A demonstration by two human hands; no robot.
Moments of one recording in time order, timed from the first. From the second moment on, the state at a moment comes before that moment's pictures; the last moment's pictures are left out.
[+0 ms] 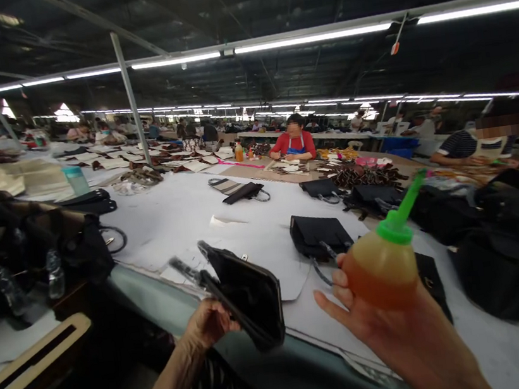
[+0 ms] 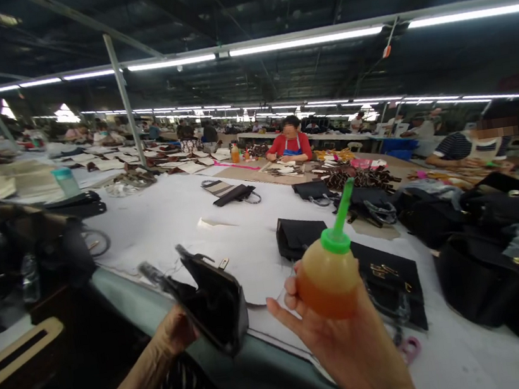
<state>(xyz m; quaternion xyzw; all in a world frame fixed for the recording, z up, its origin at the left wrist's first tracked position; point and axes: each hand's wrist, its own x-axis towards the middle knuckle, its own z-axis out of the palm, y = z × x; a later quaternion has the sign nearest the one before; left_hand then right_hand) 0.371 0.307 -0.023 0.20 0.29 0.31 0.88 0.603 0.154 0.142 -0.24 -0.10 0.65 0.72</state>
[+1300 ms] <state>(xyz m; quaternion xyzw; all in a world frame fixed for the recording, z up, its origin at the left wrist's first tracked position) 0.395 0.282 0.167 0.85 0.44 0.18 0.22 0.575 0.198 0.149 -0.29 -0.16 0.62 0.71</state>
